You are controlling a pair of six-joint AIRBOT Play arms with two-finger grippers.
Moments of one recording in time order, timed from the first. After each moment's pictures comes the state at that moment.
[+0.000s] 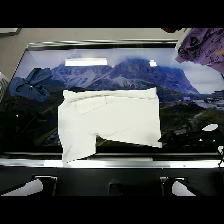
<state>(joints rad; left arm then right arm) 0.48 -1.32 1.00 1.08 -1.33 -1.49 -0.48 -1.26 0.60 -0.98 1.27 1.23</state>
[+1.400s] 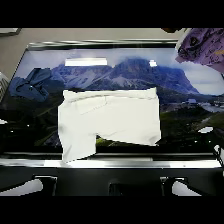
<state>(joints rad) 0.53 -1.36 0.73 0.80 -1.20 -1.16 -0.48 -1.33 0.56 -0.90 1.23 1.19</state>
